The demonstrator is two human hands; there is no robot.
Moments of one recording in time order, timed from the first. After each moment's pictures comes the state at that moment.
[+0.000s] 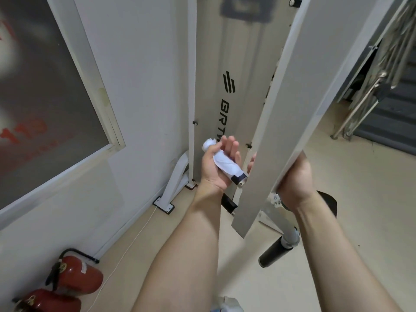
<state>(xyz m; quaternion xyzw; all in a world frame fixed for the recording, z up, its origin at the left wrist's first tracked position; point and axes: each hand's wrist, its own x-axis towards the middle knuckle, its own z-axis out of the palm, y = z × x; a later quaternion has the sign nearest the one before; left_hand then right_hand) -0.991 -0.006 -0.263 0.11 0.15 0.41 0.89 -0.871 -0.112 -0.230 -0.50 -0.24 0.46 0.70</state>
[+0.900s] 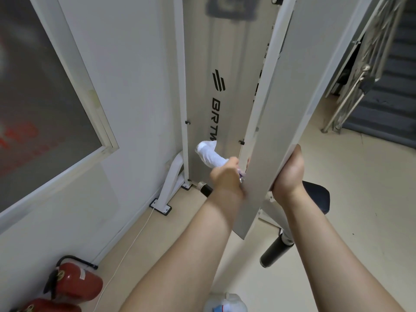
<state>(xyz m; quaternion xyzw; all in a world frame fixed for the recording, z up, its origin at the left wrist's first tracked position) -0.977 -0.050 -0.266 0.26 0.45 0.34 0.78 -0.891 -0.125 -0.226 -0.52 -0.22 0.38 0.74</state>
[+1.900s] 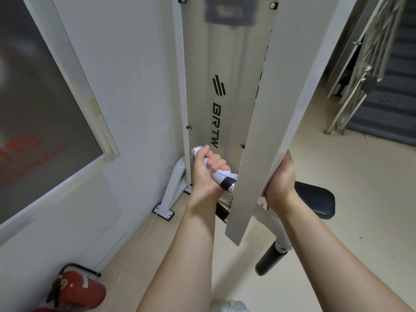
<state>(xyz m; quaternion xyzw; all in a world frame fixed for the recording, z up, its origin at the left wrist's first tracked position) -0.998 -0.009 -0.271 0.06 0.21 0.38 0.90 -0.904 -0.113 -0.227 -0.53 -0.23 0.36 0.73</state>
